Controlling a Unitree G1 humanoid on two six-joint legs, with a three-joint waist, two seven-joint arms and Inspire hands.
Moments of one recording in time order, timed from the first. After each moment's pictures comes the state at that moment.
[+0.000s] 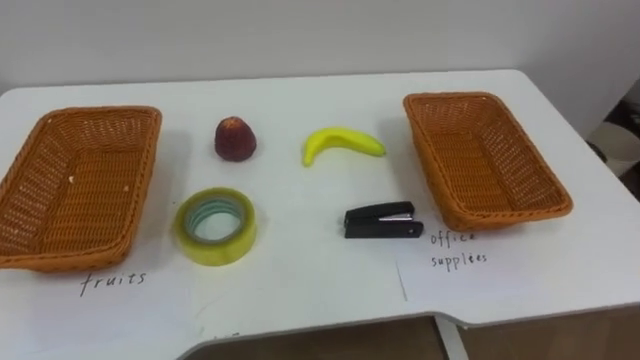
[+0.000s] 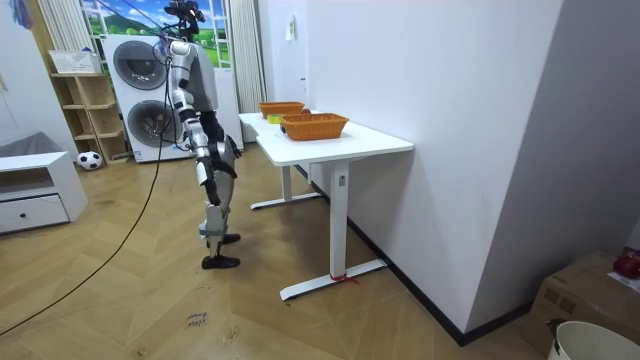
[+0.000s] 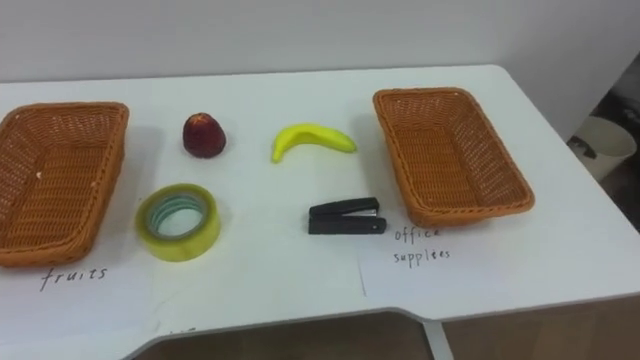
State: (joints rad) left arm 0.26 0.19 0.21 1.10 0.04 -0.08 0.24; right arm 0.26 -0.21 -0.38 0.95 0.68 -0.03 -0.25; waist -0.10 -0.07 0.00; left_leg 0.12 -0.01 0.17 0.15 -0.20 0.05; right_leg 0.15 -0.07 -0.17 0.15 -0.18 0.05
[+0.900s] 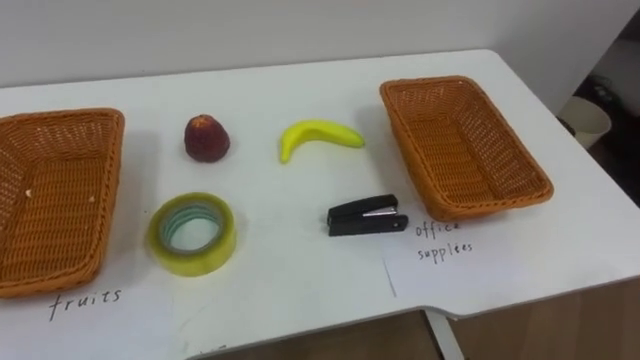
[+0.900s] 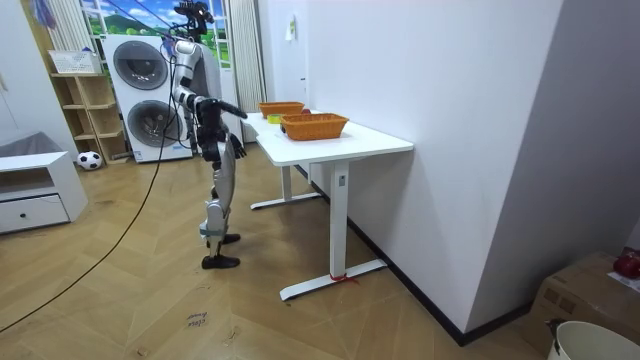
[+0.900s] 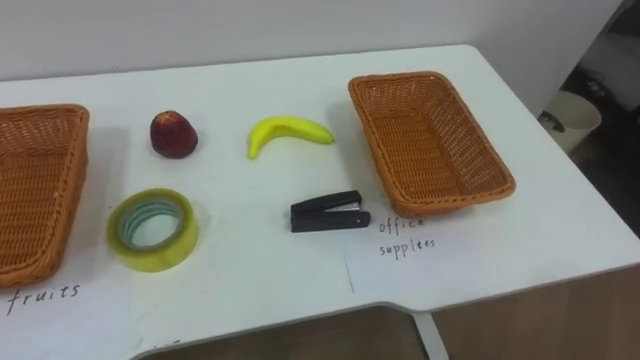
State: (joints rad) left arm 0.30 0.20 0.20 0.98 0.06 -0.02 0.23; right arm 0.24 -0.28 -0.53 0.10 0.38 -0.13 -0.92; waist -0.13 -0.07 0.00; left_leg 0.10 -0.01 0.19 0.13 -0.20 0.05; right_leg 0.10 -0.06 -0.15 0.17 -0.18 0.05
